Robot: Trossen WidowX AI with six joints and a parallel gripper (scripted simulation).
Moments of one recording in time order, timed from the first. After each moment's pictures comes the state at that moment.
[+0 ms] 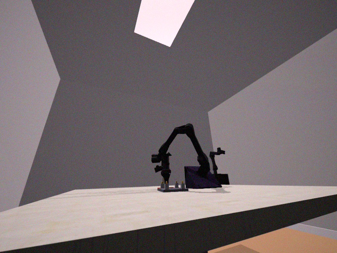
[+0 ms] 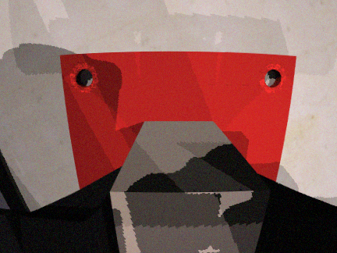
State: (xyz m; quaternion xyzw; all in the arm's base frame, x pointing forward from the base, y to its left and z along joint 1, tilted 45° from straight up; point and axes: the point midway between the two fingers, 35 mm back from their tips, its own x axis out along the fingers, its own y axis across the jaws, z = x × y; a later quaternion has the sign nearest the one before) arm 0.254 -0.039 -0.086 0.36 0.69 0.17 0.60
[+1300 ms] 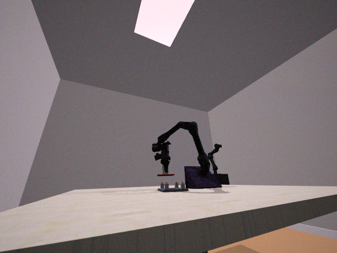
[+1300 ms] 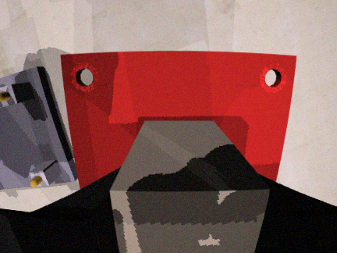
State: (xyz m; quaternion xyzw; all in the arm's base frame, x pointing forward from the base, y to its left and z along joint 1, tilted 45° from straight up) arm 0.256 -0.099 -0.024 0.36 0.69 0.17 0.60
